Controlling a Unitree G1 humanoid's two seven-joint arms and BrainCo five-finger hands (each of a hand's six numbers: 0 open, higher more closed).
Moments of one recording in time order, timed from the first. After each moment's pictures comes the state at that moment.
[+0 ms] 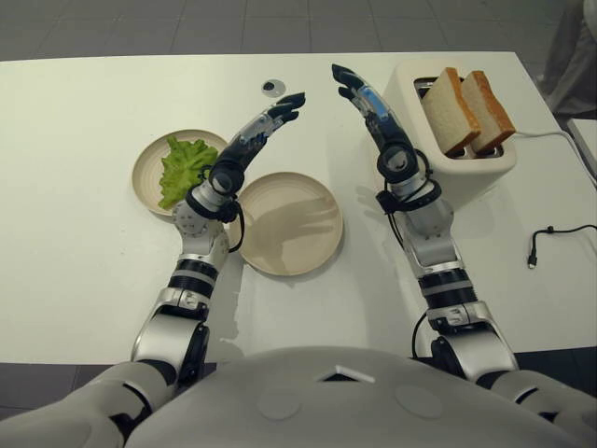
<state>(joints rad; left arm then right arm) -0.30 0.11 -0.11 0.49 -0.43 -0.98 -0.84 -0.22 -0.23 0.14 0.17 0.00 -0.72 0.24</state>
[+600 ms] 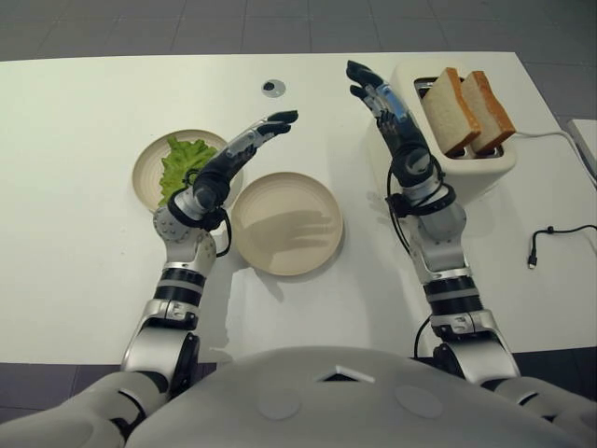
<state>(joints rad) -0.24 0.16 -0.06 0.38 -0.47 -0.95 -0.98 -0.18 -0.23 0.11 0.09 0.10 -0.70 0.32</state>
